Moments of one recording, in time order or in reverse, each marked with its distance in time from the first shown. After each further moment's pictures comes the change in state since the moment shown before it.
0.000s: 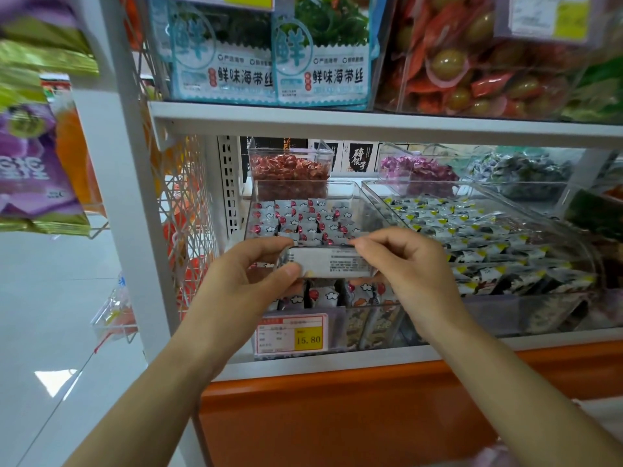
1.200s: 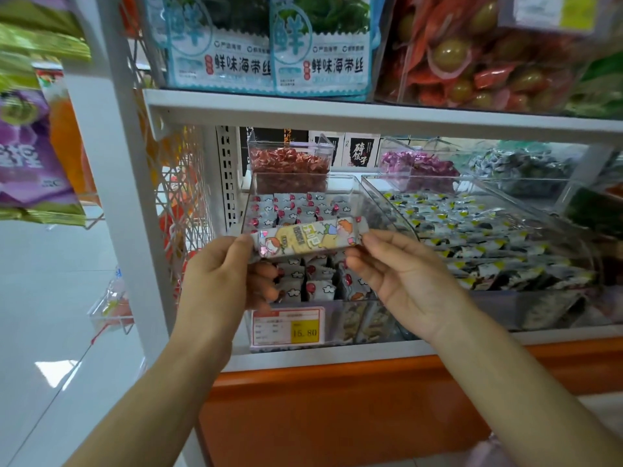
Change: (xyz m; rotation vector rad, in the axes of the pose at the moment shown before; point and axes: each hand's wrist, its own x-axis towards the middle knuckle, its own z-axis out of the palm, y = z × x) left_hand 0.001 -0.004 0.005 -0.100 0.296 -0.061; right_hand 0.005 0.006 0.000 0.784 0.000 0.456
